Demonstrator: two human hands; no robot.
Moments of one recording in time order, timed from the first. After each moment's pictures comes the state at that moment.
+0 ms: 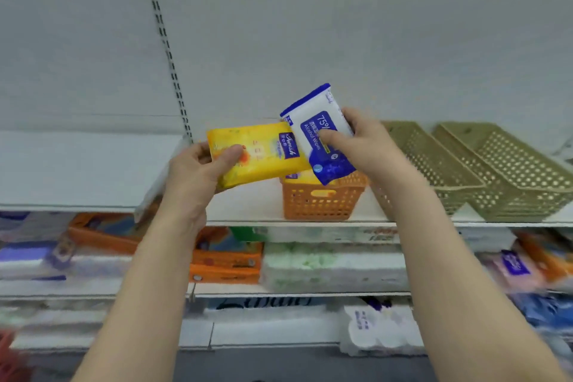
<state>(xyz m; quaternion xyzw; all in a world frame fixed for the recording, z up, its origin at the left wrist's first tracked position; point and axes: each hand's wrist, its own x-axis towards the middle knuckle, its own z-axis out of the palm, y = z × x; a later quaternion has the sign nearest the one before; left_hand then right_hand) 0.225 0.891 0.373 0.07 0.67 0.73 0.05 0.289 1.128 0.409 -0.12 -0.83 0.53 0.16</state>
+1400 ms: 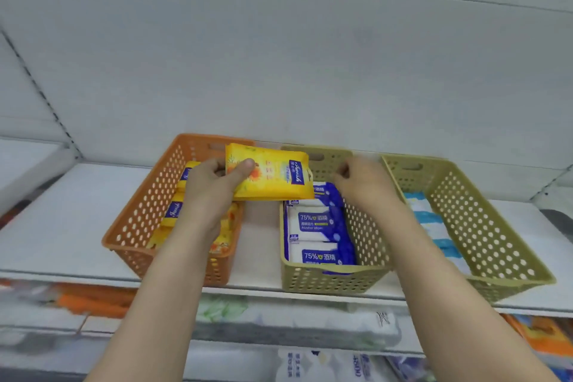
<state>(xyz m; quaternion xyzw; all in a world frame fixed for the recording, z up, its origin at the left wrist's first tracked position) 0.196 1.193 0.335 0.03 0.69 0.72 0.07 0.252 1.426 0.342 -0.23 -0.96 0.15 0.06</state>
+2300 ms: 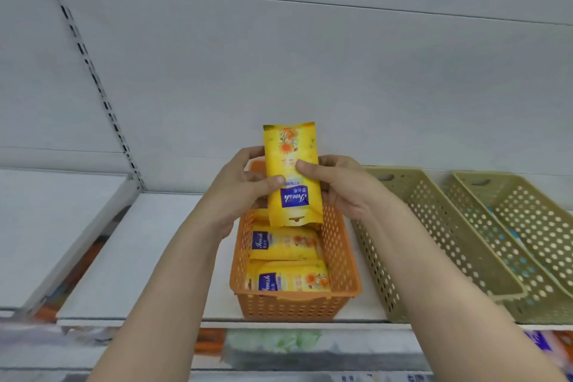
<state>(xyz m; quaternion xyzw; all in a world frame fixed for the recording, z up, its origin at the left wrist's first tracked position) 0.097 1.064 0.364 0.16 0.70 0.66 0.22 0.151 1.246 0.370 -0.19 -0.62 0.76 0.01</state>
